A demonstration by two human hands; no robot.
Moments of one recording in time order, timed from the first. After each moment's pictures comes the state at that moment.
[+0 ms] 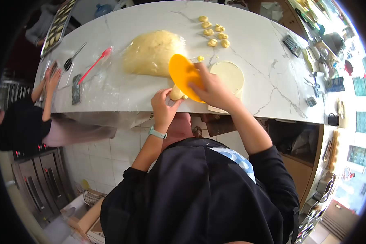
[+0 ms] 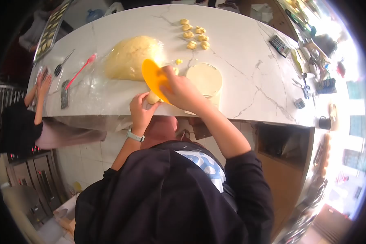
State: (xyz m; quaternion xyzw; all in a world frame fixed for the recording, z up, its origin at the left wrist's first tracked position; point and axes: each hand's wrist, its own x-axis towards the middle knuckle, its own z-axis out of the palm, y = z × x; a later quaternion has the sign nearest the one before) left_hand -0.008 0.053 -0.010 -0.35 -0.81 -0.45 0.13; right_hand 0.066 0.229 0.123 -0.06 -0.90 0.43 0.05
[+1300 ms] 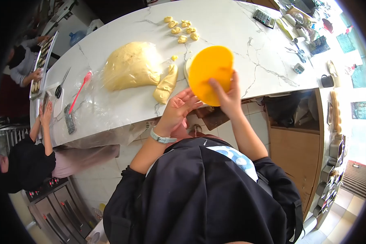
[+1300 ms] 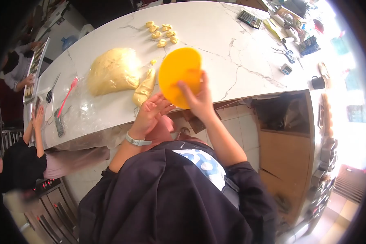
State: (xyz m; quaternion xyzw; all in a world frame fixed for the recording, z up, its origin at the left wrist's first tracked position) left_hand 0.044 0.103 0.072 -0.18 -0.36 -0.74 -0.54; right_hand 0.151 0.231 0.089 -0.24 -0.60 0.66 0.38
